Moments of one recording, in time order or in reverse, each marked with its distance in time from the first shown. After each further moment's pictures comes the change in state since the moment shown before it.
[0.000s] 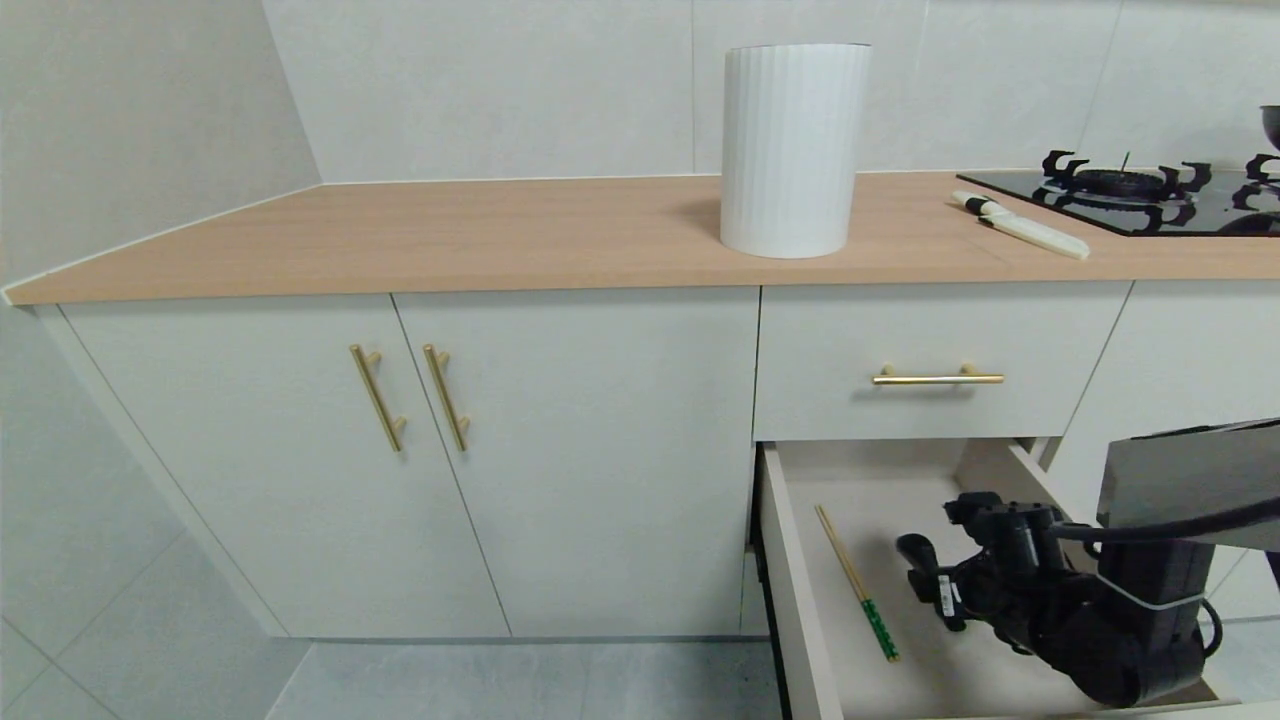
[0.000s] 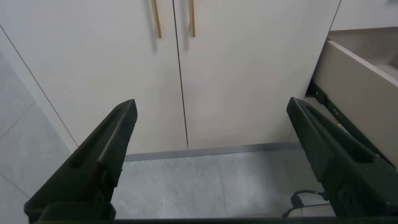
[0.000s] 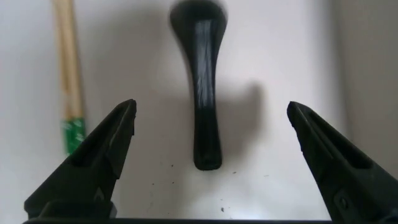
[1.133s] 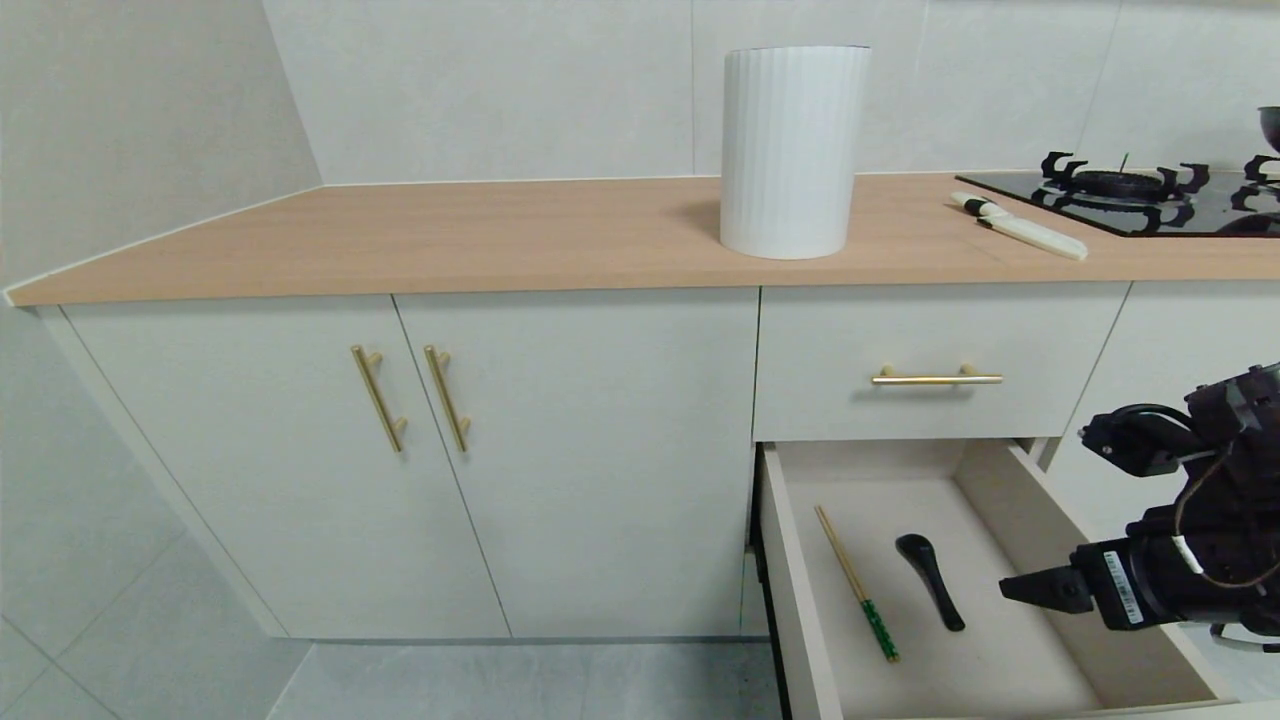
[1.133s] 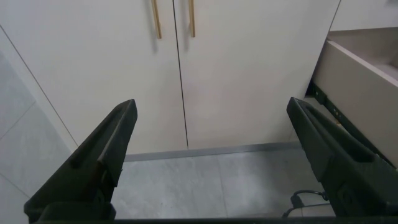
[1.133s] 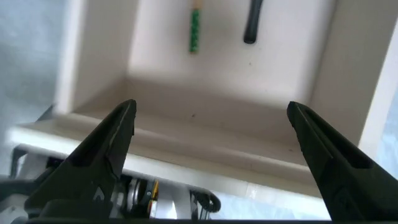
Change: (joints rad) left arm 0.000 0.000 0.000 0.000 0.000 0.003; right arm 0.048 -0.926 -0.191 1.323 0.288 -0.002
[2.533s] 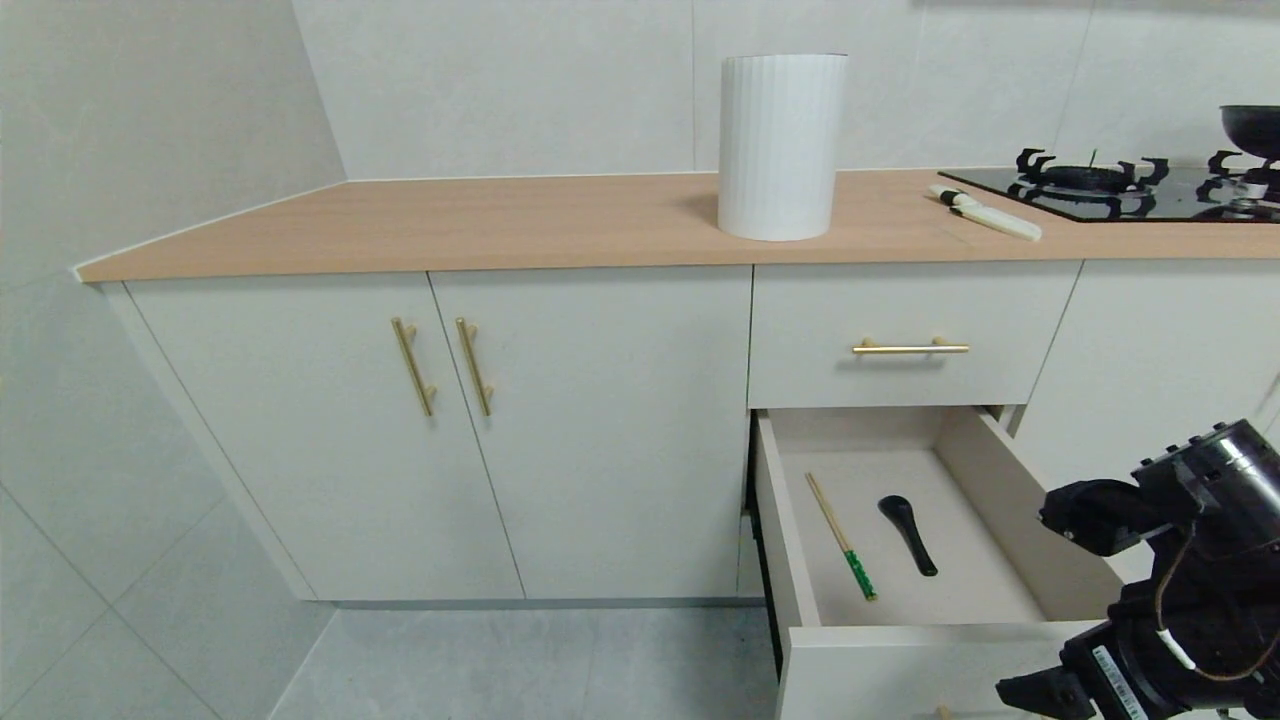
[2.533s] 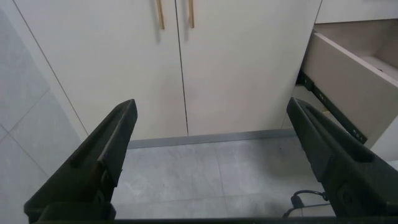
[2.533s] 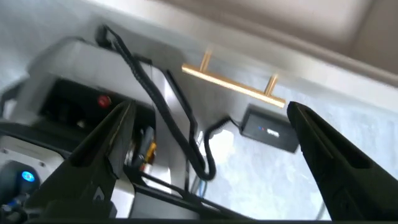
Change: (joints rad) left arm 0.000 0.000 0.000 0.000 0.000 0.000; right arm 0.172 0.004 0.056 0.109 -0.052 -0.007
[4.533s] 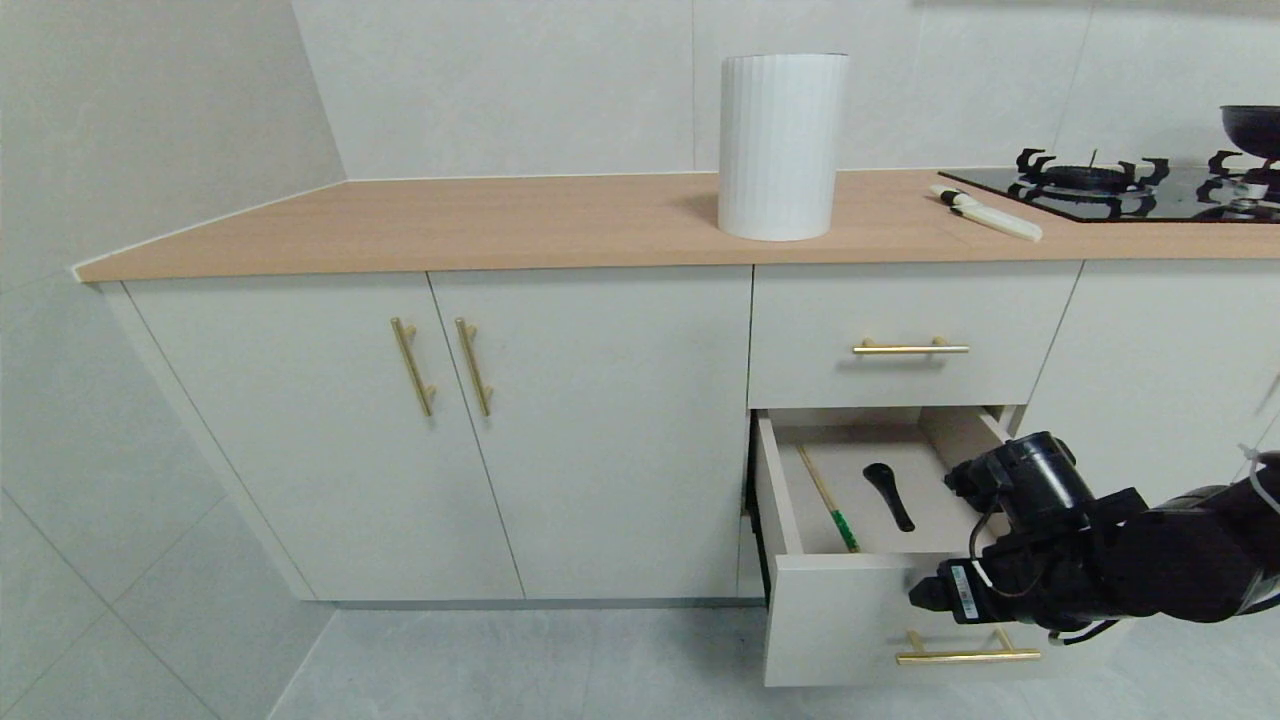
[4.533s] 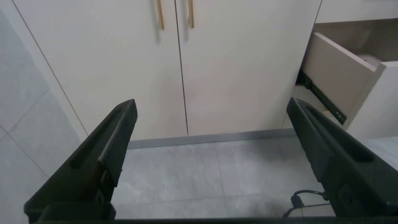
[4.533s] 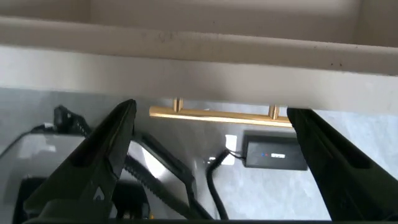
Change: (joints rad) left arm 0.000 0.000 0.000 0.000 0.000 0.000; right arm -0.100 0.474 -0.039 -0.493 -0.136 0.155
